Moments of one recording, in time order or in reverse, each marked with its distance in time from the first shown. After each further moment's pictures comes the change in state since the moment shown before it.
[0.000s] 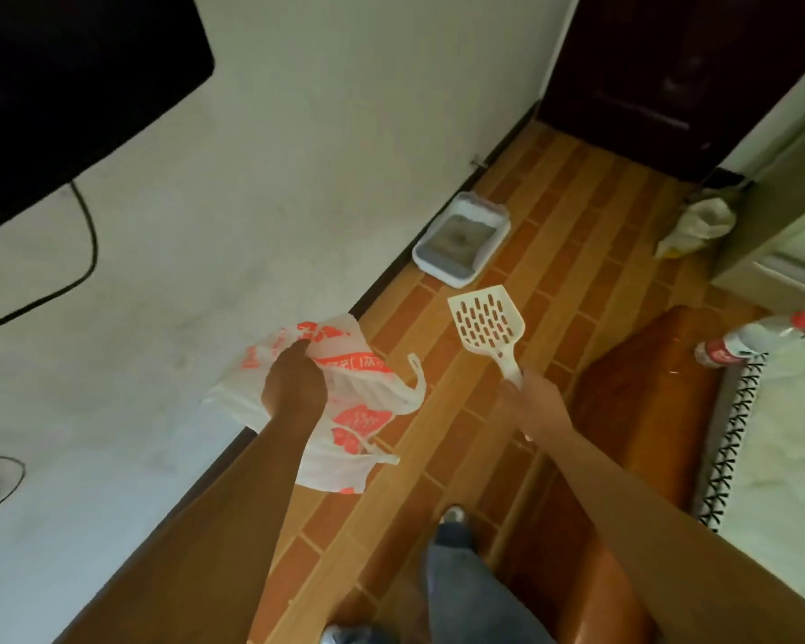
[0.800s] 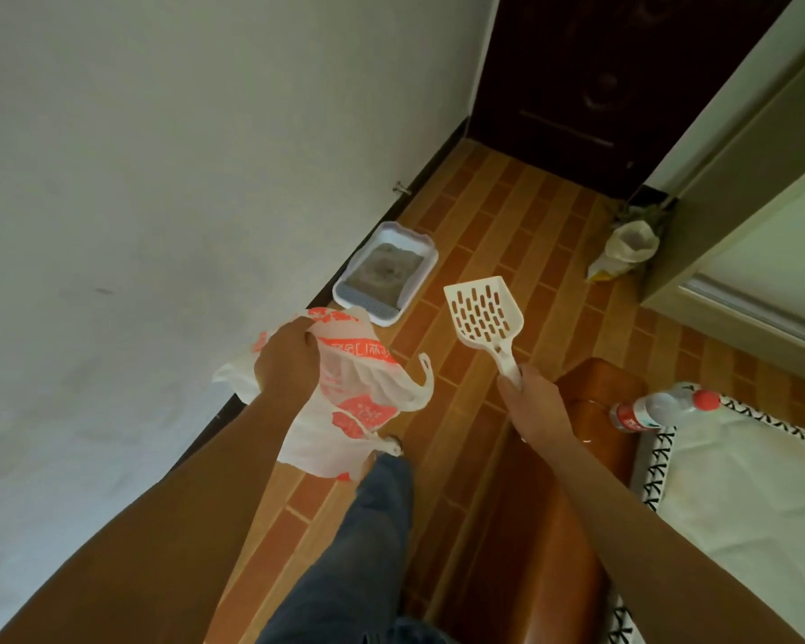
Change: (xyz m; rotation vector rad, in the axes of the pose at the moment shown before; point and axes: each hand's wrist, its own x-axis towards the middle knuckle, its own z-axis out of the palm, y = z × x) left_hand 0.079 0.248 0.132 0.129 -0.044 0.321; right_hand 0.182 0.076 -0.163 0.086 0.123 0.050
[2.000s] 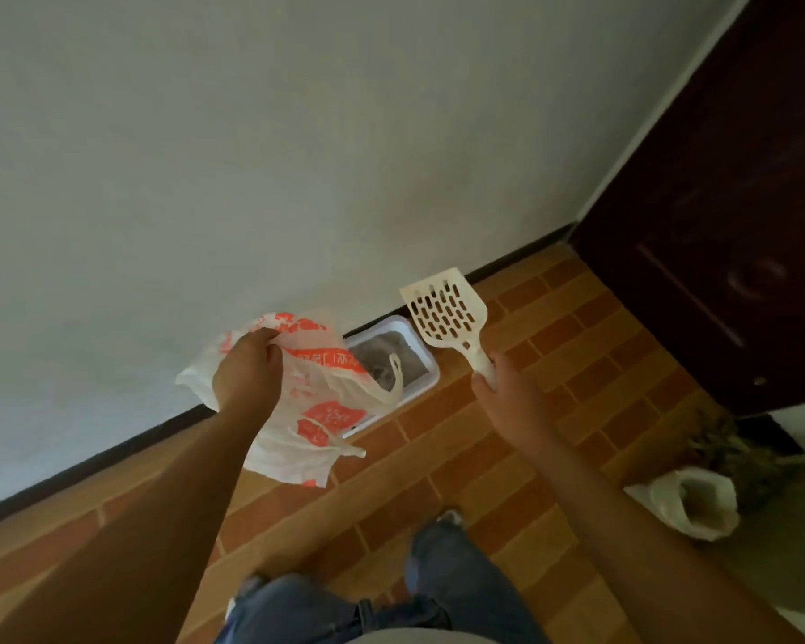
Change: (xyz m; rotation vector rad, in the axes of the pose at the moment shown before) left_hand 0.345 0.267 0.092 -0.056 0.275 -0.510; right_hand 0.550 -0.149 -0.163 -0.222 -0.337 -0.596
